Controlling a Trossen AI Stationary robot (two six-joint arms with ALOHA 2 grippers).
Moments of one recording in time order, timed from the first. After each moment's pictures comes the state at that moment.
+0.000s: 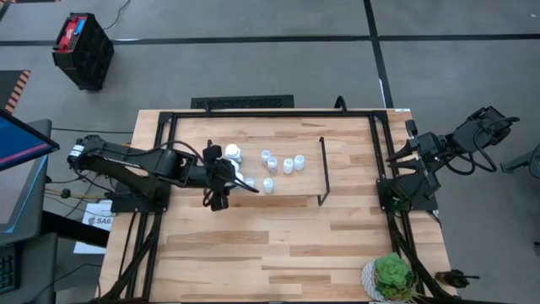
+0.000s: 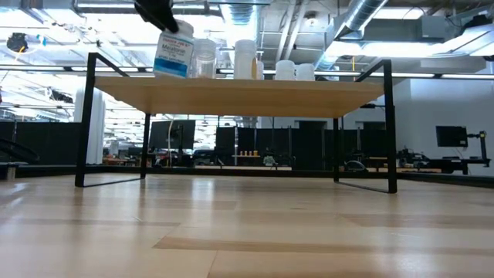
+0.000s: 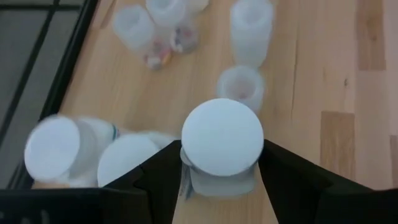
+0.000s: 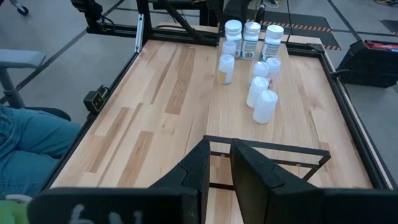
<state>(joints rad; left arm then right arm) -0.21 1.30 1.27 -0.94 -0.37 -0.22 0.58 0.54 1.28 -1.22 0.39 0.19</state>
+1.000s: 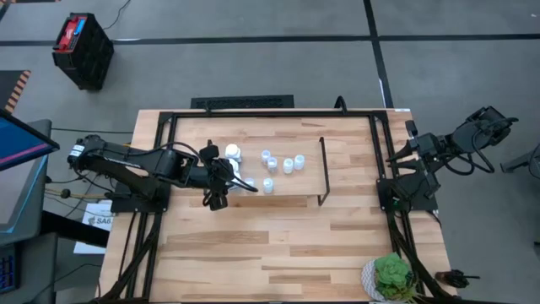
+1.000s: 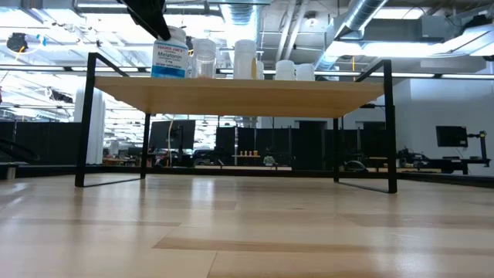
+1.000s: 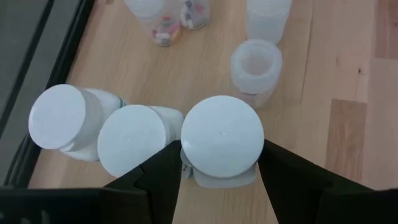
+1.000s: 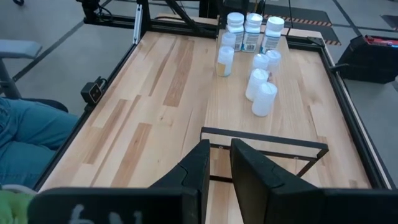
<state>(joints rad) -0.21 1.31 1.27 -1.01 -0.38 -0.29 0.58 0.54 1.28 -1.26 0.39 0.18</state>
